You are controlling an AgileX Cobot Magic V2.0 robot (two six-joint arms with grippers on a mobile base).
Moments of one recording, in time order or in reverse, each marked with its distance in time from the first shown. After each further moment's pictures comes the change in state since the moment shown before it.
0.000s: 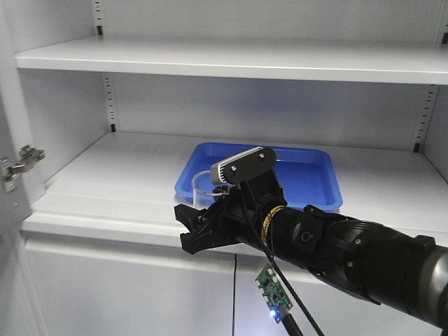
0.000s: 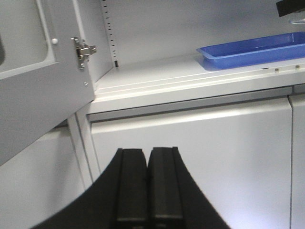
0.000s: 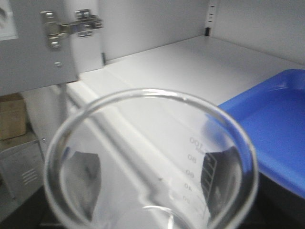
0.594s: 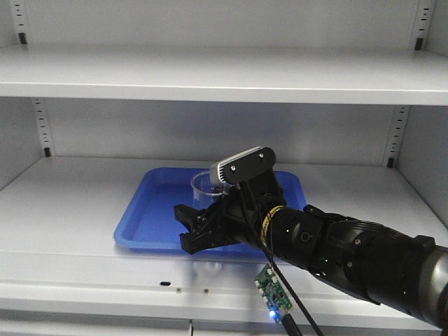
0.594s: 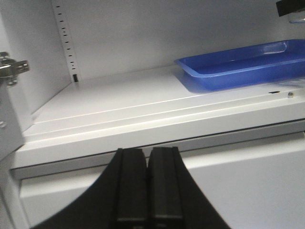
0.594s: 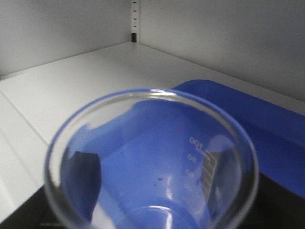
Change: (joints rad) left arm 0.000 0.000 0.000 0.000 0.000 0.000; right arm 0.000 0.000 0.000 0.000 -0.001 0.000
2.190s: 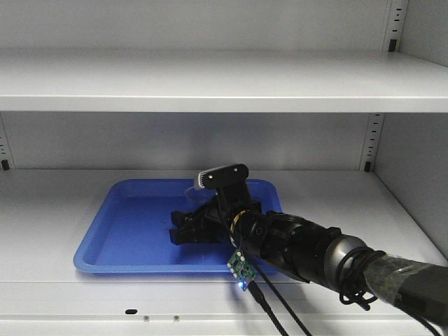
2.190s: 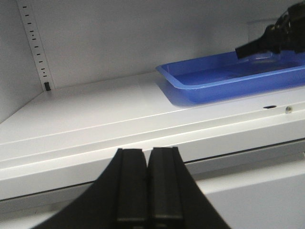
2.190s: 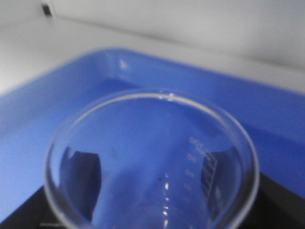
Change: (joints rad) left arm 0.000 0.000 0.000 0.000 0.000 0.000; right arm -0.025 0.344 -0.299 0.052 0.083 0.038
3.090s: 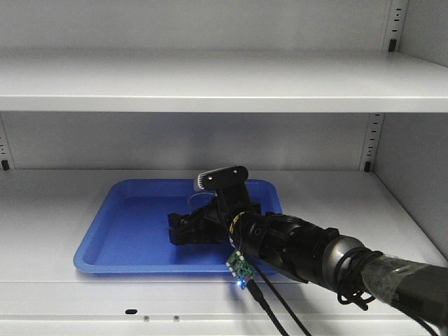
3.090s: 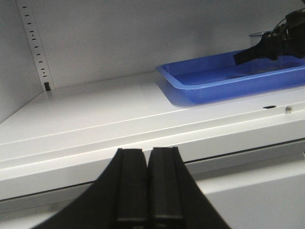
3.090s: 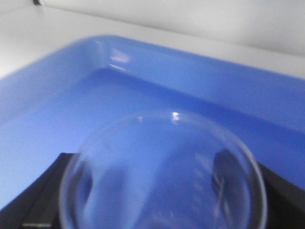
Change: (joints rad) left arm 0.000 0.000 0.000 0.000 0.000 0.000; right arm -0.001 0.003 -0.007 0.007 -0.003 0.000
